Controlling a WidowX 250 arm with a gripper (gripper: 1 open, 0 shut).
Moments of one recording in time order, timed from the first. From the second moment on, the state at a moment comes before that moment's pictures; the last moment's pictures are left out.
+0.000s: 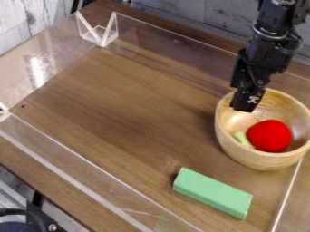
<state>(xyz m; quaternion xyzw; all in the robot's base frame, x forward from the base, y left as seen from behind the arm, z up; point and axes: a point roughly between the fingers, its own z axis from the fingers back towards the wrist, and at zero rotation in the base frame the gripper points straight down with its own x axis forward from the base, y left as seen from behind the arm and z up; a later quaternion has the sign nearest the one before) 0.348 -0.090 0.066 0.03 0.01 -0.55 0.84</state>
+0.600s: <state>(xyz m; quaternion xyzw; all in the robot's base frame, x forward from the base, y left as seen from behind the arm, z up) 0.345 -0.109 0.041 0.01 0.00 -0.59 0.80</state>
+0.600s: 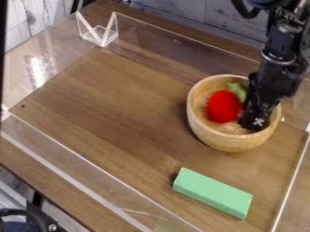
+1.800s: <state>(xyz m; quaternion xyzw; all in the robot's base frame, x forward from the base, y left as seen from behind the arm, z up) 0.340 -0.128 0.040 -0.02 -0.02 -0.60 0.80</state>
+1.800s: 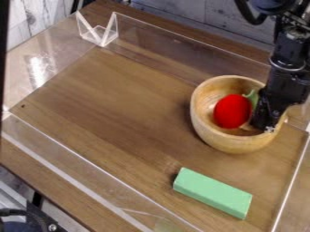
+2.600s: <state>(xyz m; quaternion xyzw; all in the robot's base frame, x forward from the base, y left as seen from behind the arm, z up) 0.337 -0.133 0.042 -0.03 -0.03 -0.60 0.80</state>
